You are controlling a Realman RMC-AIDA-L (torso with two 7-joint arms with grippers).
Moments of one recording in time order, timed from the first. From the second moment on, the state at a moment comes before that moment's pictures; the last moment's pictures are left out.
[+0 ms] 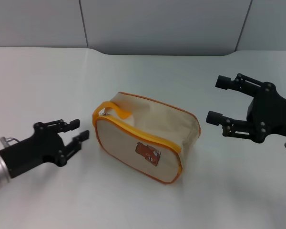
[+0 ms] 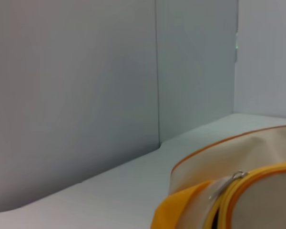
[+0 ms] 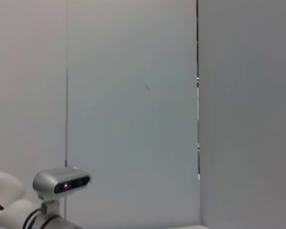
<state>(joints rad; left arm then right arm) -0.39 -2.07 0.59 0.39 1.81 1.39 -0.79 0.49 2.06 -0.59 -0.56 -1.78 -1.79 0.99</state>
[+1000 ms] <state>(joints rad) -0.53 -2.08 0.59 0.14 1.69 1.29 -0.51 0.49 2.06 -0.59 -0.56 -1.78 -1.78 1.00</state>
